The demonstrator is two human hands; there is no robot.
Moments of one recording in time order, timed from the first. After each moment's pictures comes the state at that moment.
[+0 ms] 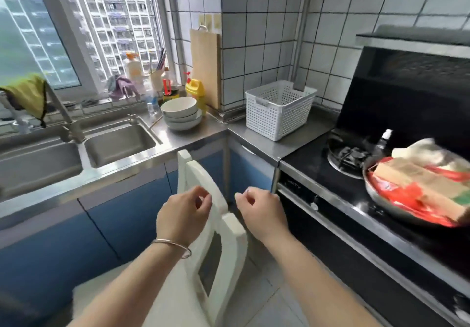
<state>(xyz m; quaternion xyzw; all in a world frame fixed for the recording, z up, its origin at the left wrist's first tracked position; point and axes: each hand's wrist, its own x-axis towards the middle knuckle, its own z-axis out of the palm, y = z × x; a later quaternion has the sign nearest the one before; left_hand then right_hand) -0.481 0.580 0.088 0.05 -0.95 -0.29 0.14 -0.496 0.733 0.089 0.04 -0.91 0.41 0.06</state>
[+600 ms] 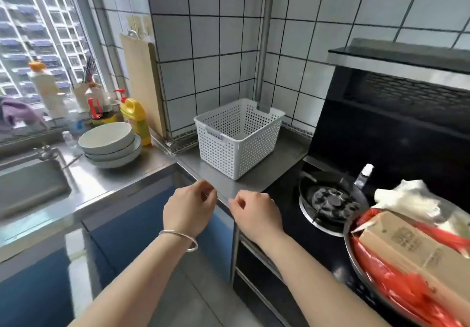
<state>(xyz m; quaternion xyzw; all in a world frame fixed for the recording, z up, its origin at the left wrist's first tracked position) -0.790 0.743 0.092 0.04 -0.94 -0.30 0.14 -0.775 0.881 0.098 0.04 -0.95 0.29 0.07</state>
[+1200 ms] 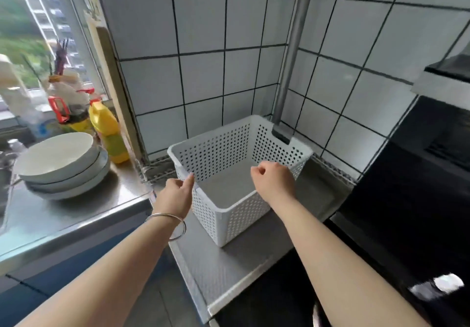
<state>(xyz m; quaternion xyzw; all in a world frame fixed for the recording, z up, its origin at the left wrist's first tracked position) -1.133 0.780 0.042 0.23 -0.86 -0.46 0.04 -1.172 0.981 0.082 0.02 -0.96 0.27 0.08</state>
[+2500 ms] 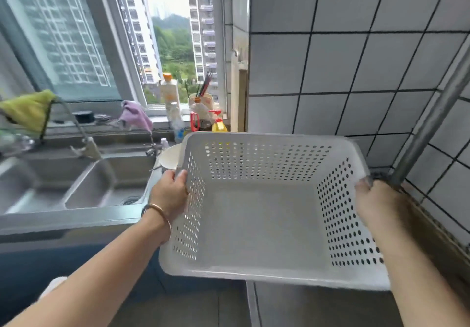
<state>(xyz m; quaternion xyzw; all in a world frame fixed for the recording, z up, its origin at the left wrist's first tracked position) -1.077 0.654 0.113 0.39 -0.74 -0.47 0.29 -1.236 0.950 0.143 -0.02 -0.96 0.27 0.05</state>
